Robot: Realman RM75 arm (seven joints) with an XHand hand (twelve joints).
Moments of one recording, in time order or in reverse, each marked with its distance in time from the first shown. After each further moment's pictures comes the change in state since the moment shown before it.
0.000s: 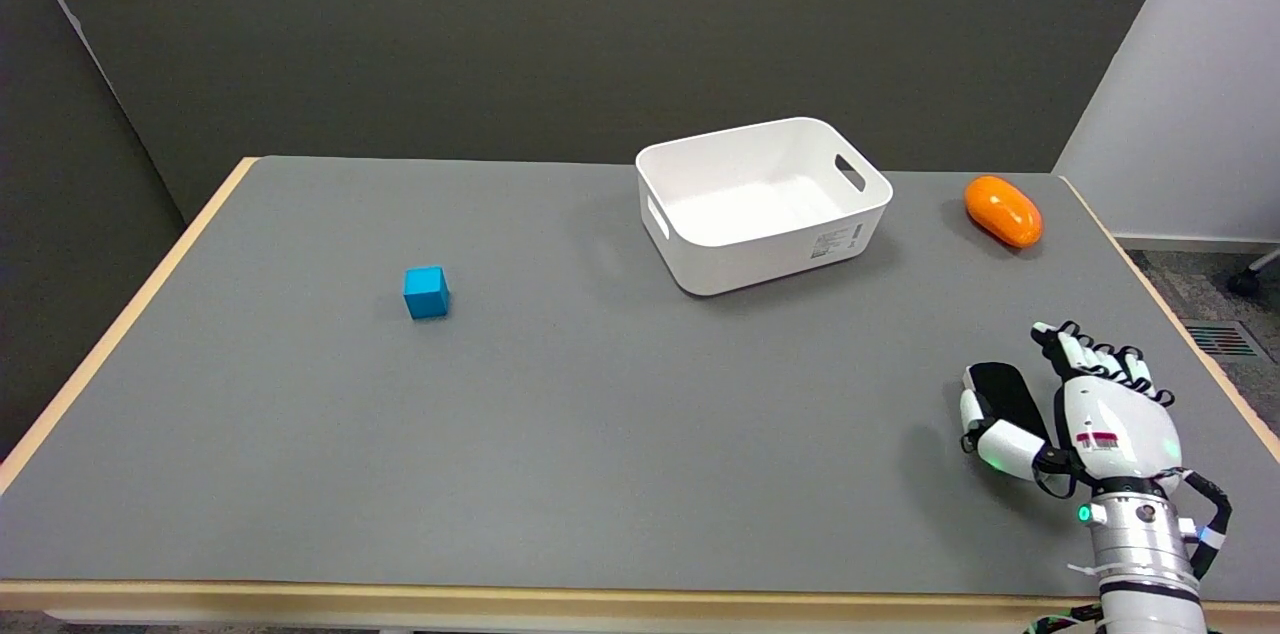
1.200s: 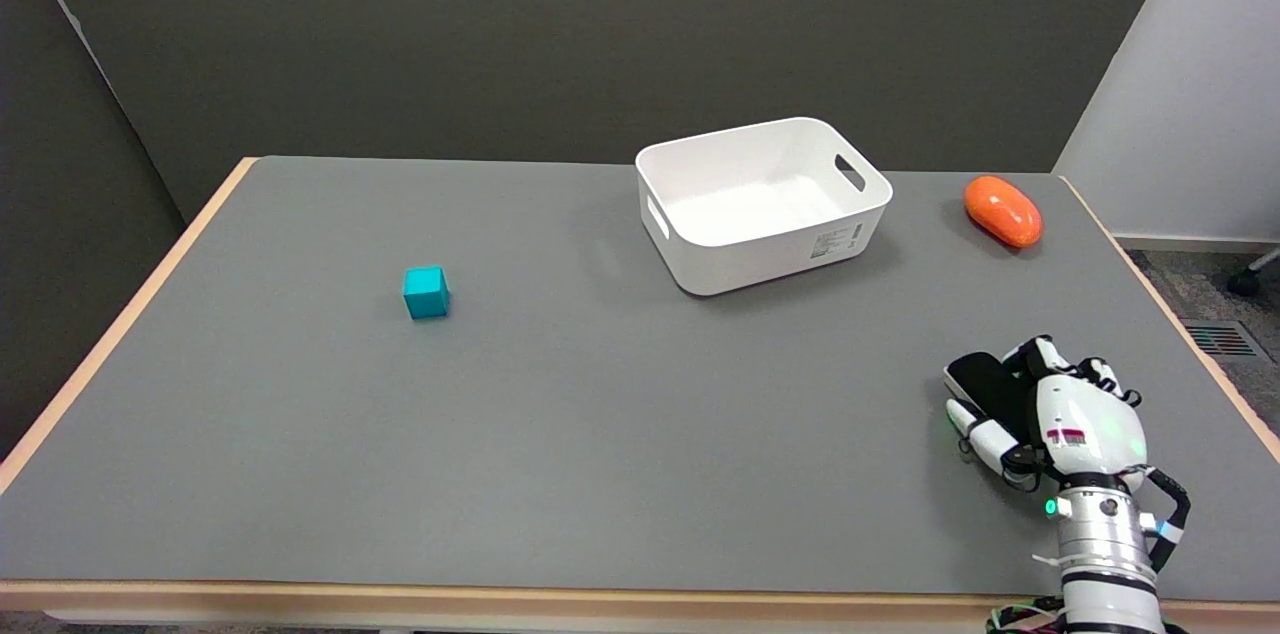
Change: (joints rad) arm 0.071 -0.069 -0.007 -0.050 -0.005 -0.024 -0.007
